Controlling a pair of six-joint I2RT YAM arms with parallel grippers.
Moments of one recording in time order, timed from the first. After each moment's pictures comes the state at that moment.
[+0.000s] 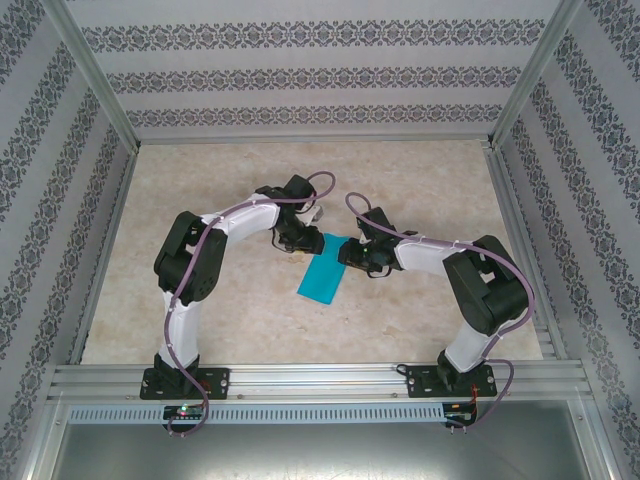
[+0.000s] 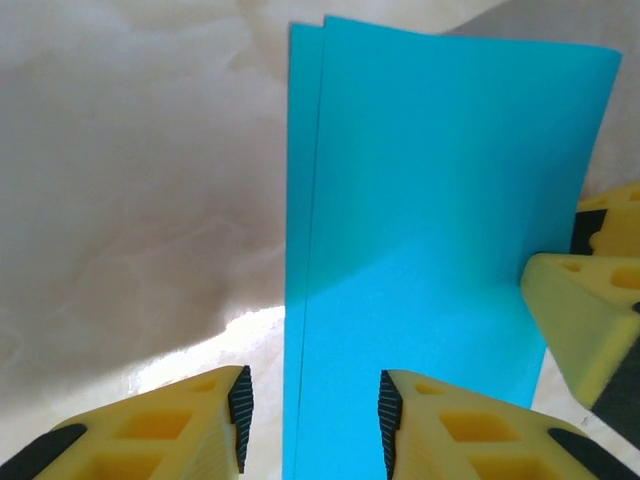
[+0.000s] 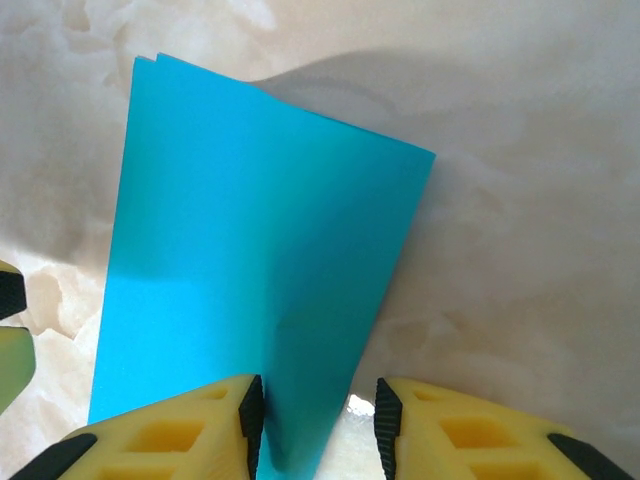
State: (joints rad) left arm -0.52 2.05 1.50 -0.77 0.36 -0.29; right arm 0.50 1.71 0.84 -0.16 -0.24 0.72
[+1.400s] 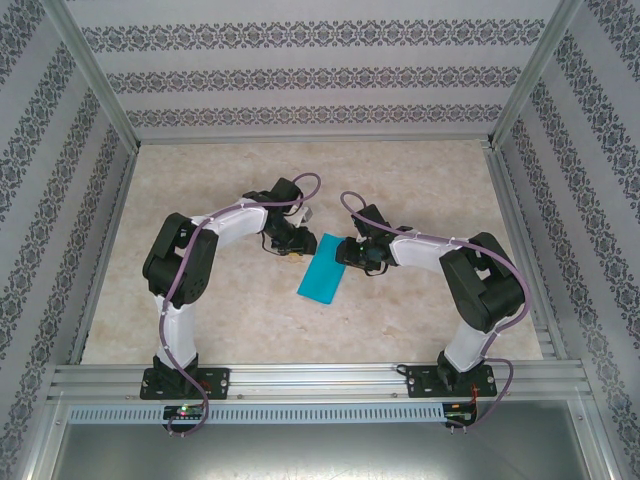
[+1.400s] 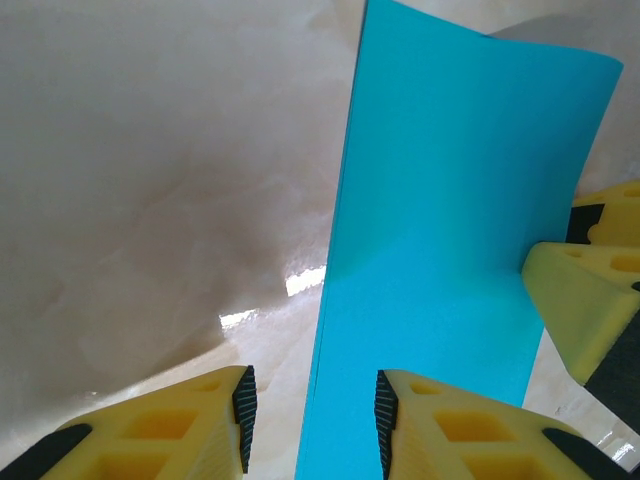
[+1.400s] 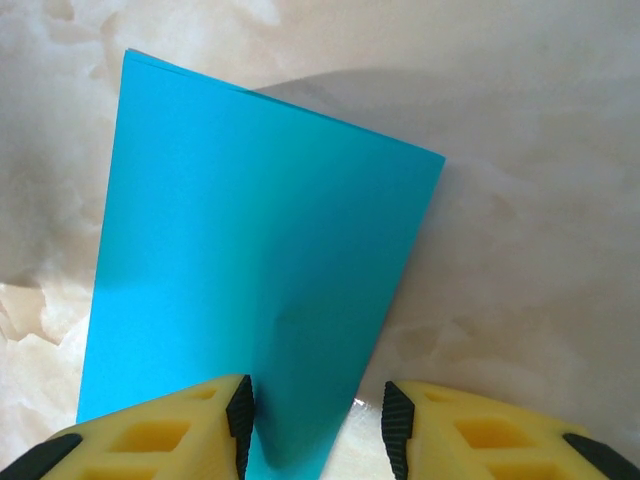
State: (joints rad) left arm -0.47 1.99 1.37 -0.67 0.44 -0.36; right arm 0.52 1.74 0.90 -0.24 -0.20 0.71
